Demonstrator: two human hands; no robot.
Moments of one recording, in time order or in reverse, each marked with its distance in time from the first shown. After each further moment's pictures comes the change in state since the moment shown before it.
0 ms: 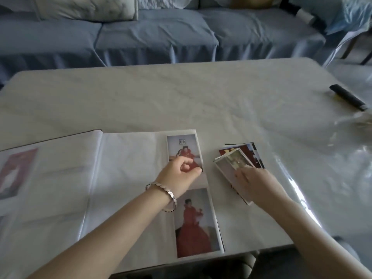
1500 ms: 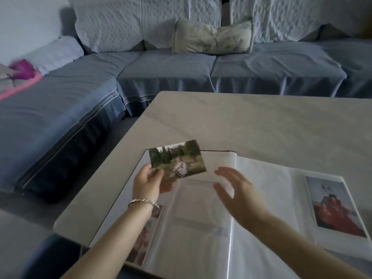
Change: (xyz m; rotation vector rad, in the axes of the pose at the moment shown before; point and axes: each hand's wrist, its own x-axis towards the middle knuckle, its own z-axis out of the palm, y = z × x) left_hand -0.075 -0.186 -0.245 -0.711 0.862 -0.145; right_hand 0.006 -0.306 0.088 0.453 0.070 -0.657
